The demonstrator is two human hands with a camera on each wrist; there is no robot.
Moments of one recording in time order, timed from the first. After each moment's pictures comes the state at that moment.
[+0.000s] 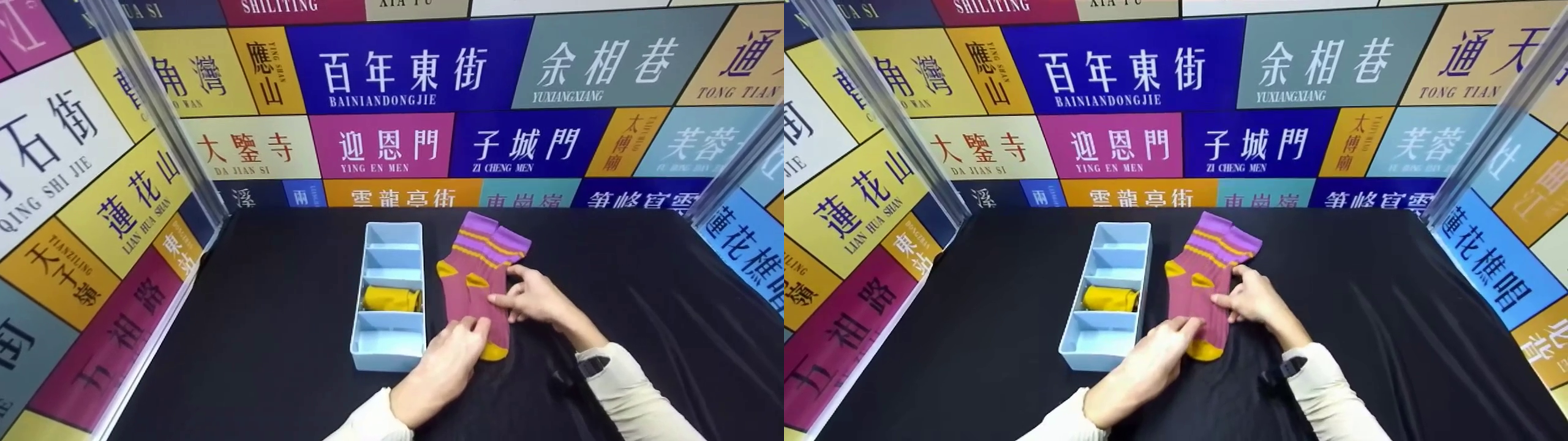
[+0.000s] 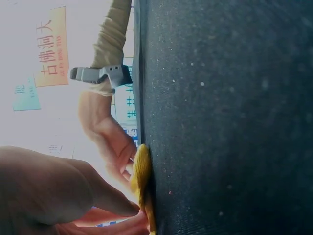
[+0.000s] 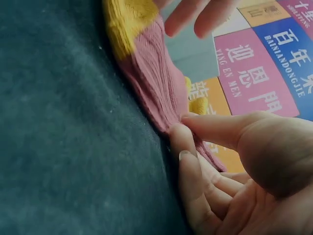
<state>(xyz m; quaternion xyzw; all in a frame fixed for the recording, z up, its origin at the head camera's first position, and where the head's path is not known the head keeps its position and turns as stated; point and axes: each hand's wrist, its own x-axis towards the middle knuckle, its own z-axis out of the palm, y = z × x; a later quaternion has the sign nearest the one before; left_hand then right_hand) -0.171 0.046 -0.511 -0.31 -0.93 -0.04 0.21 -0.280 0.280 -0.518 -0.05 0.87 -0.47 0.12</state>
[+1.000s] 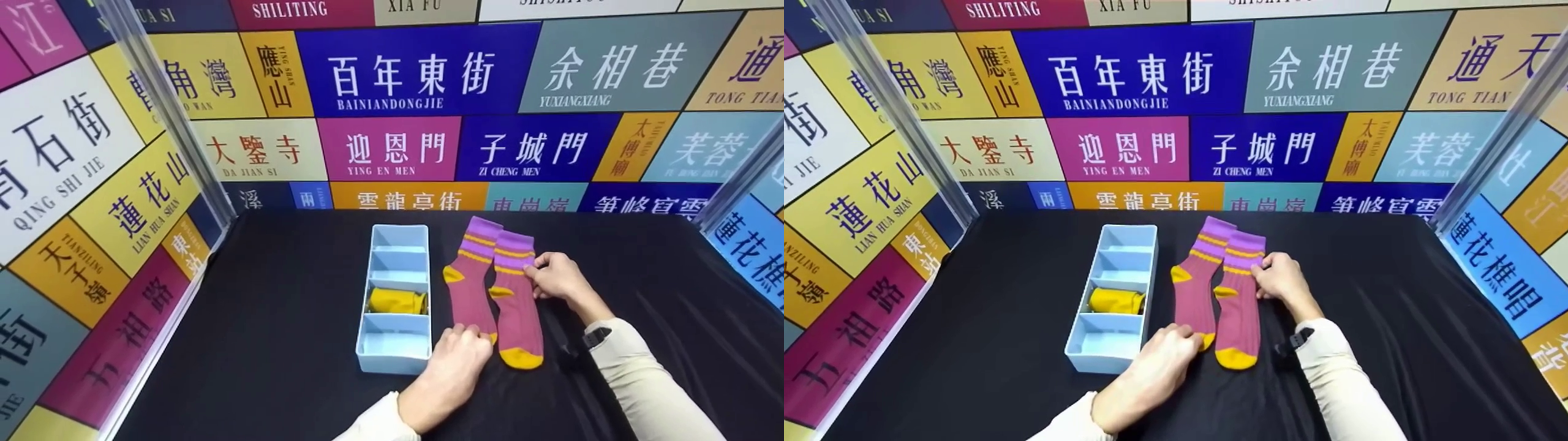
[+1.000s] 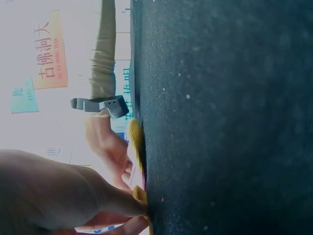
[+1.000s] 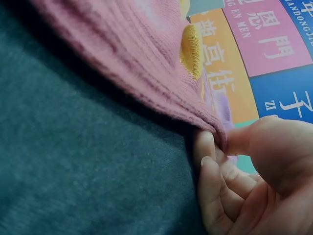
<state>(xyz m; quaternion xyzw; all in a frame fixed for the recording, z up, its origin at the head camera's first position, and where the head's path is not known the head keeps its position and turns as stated) -0.169 0.049 -0.518 -0.30 -0.92 0.04 0.26 -0.329 0.315 -0.520 0.04 0.89 -0.44 0.07</state>
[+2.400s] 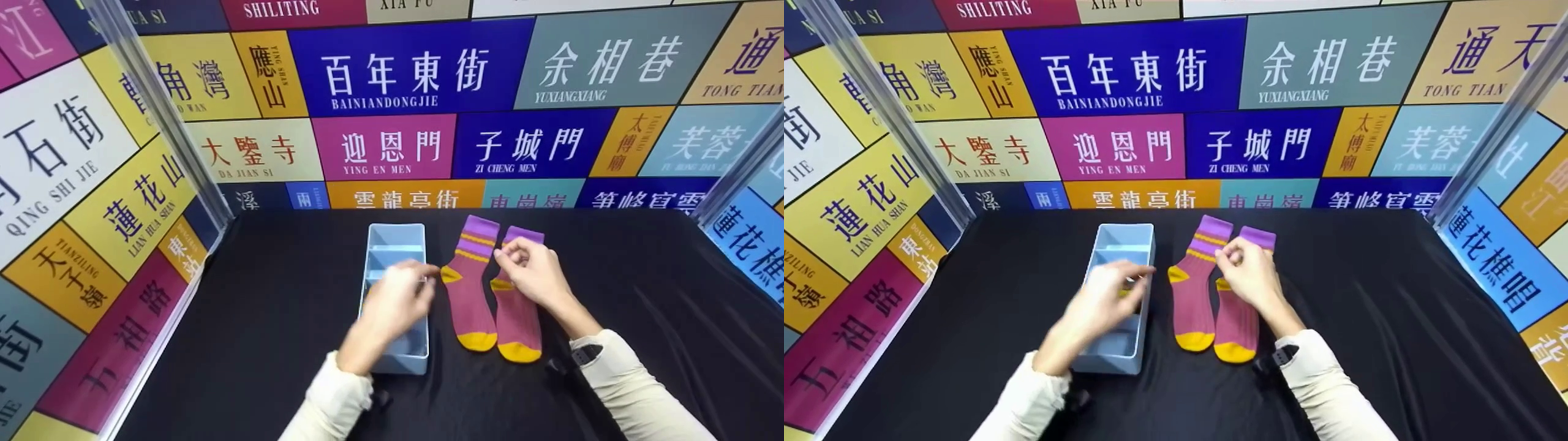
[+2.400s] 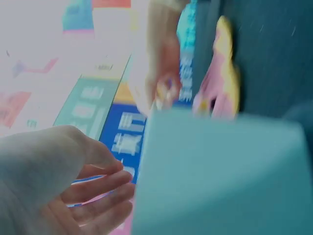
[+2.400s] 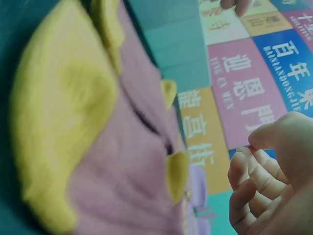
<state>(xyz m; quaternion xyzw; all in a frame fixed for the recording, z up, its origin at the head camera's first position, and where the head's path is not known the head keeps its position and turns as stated) -0.243 -0.036 -0.460 -0.25 -0.92 -0.26 0.17 -0.300 0.258 -0.495 -0.08 0.90 -0.41 -0.14</state>
